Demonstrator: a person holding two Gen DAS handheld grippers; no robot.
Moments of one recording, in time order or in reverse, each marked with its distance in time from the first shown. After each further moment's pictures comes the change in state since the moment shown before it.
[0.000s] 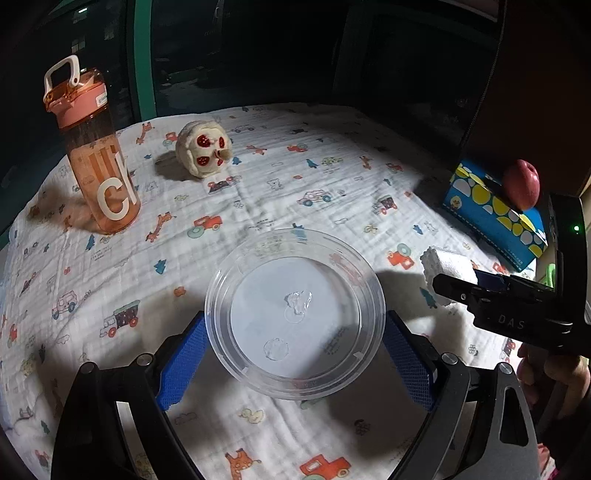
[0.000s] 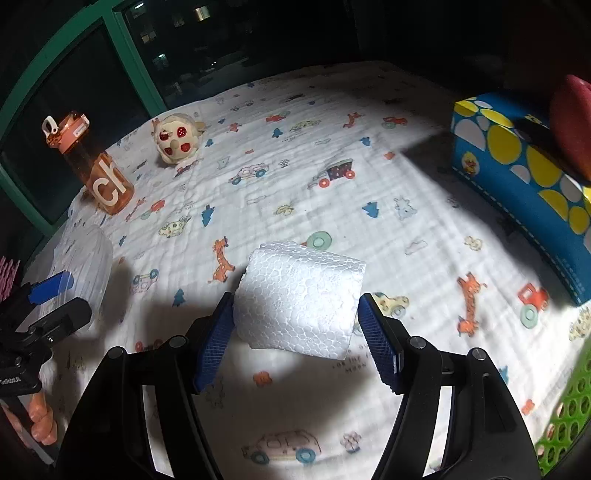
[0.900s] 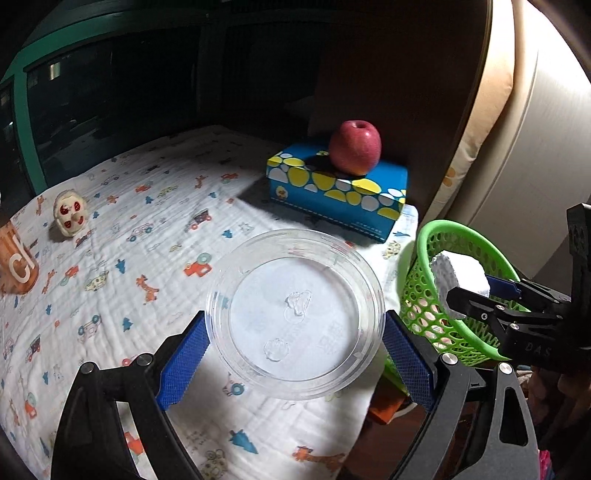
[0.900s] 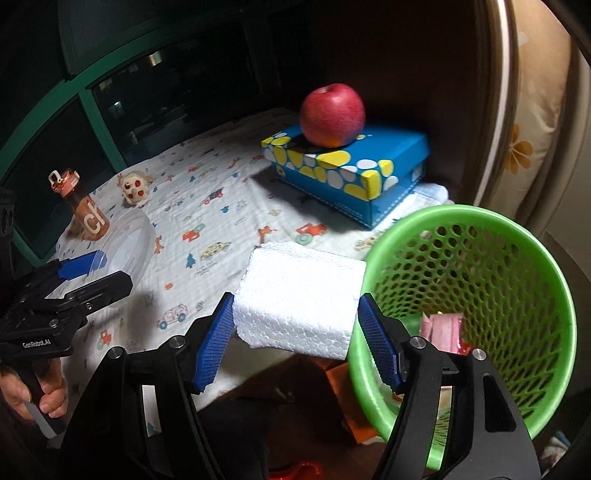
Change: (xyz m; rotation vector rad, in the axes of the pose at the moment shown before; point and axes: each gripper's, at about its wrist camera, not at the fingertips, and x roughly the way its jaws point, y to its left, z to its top) left arm -0.047 -0.201 -0.024 0.247 -0.042 -0.235; right arm -0.186 -0.121 -0.105 0.154 -0.168 -0.165
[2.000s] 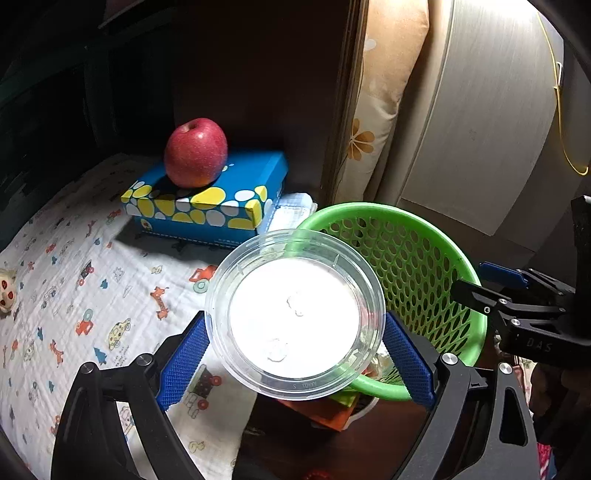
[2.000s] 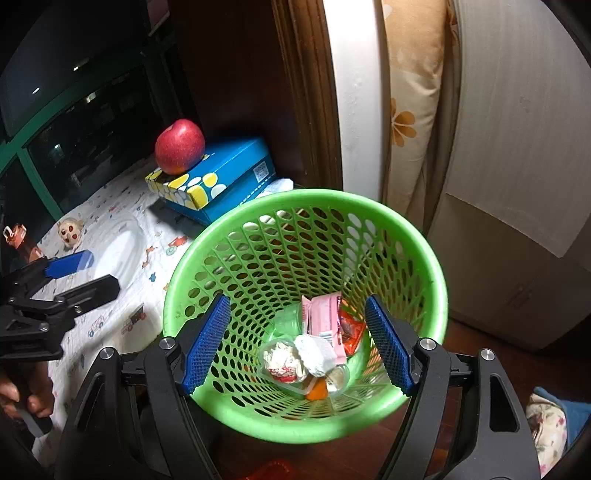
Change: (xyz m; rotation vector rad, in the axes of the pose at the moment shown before) left arm 0.047 -0.149 0.030 0.227 0.061 -0.143; right arm -0.068 -0.134 -0.034 0.186 -0.058 -0.196
